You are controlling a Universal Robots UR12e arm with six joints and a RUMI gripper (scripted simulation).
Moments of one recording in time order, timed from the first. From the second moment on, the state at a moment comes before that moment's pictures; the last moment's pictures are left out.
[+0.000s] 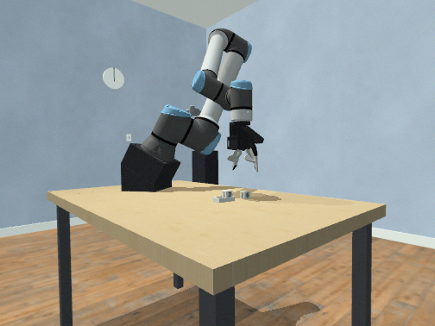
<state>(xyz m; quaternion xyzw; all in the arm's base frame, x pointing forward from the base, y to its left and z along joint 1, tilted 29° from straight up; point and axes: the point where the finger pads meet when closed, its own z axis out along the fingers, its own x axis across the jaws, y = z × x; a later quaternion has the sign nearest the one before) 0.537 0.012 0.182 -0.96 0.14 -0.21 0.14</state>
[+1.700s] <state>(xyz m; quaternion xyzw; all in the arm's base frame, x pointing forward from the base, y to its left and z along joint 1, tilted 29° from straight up) 0.540 0.014 0.174 -0.96 0.13 -0.21 0.14</state>
